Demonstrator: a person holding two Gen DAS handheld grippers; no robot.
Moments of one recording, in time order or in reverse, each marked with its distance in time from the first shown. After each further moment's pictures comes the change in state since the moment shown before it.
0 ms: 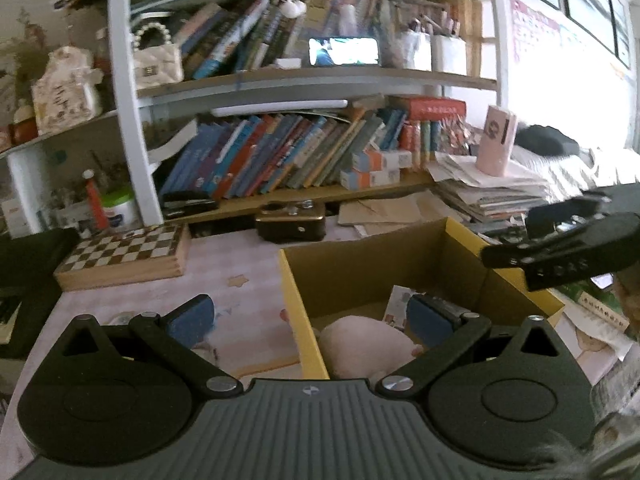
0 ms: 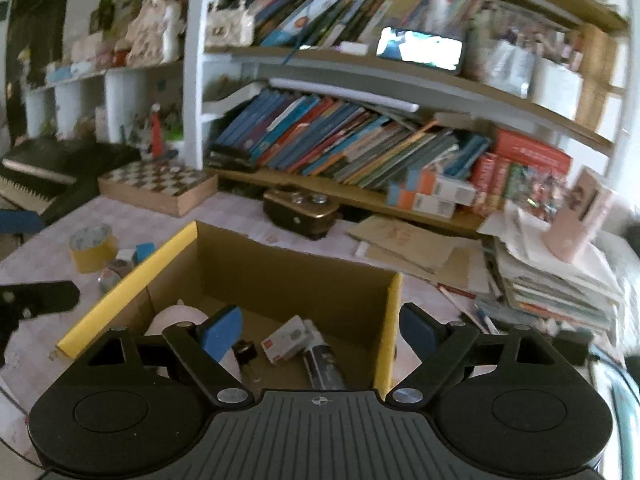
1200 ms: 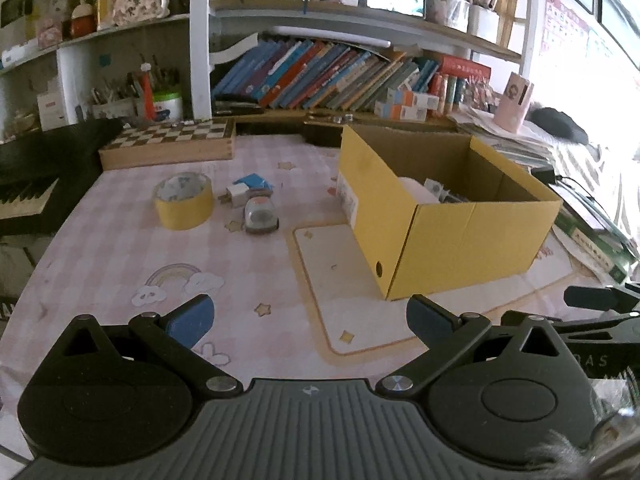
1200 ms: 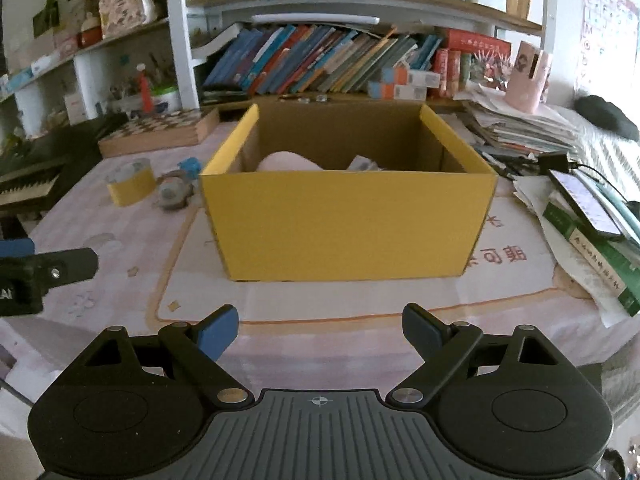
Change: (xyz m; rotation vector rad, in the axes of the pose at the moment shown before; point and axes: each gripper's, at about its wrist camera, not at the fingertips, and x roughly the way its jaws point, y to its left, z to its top) left arm -0.072 0.078 -0.108 -0.126 0.167 -0.024; right arm -0.068 0.151 -0.104 0.233 0.165 -0.125
